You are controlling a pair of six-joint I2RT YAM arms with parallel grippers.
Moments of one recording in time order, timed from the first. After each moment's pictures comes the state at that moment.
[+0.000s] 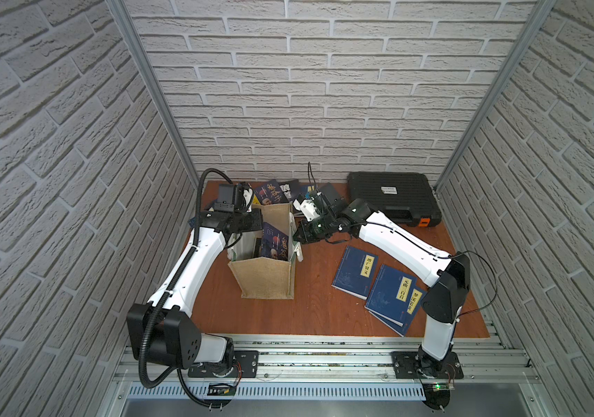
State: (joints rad) left arm -0.24 1.37 1.32 -0.76 0.16 -0.21; right arm 0.72 1.88 1.87 -0.89 -0.33 0.48
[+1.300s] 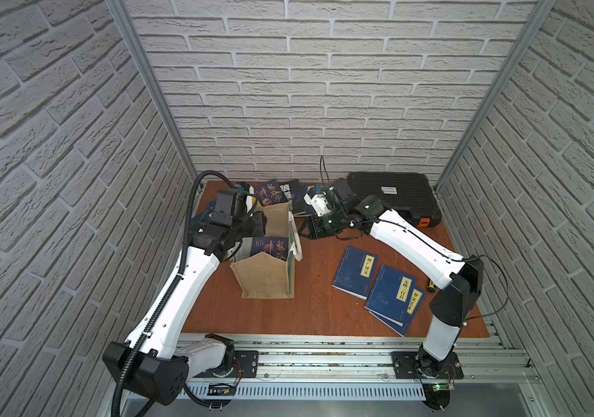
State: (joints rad) left arm -0.39 1.19 1.36 -0.84 -0.01 -0.27; right arm 0.65 1.76 1.80 -0.91 -0.30 0.44
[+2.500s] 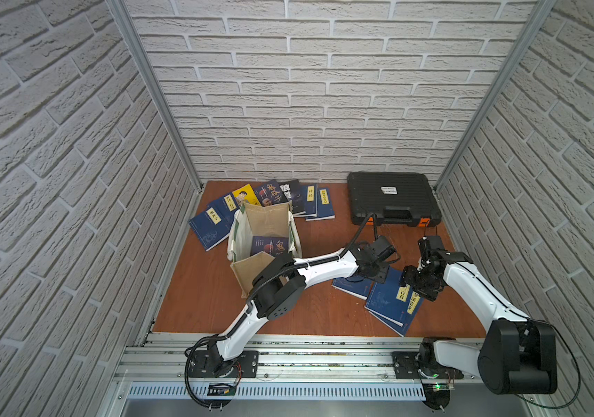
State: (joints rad) left arm -1.11 2.28 1.88 -0.56 0.02 -0.58; right arm -0.08 1.27 0.78 -0.96 -0.07 0.52
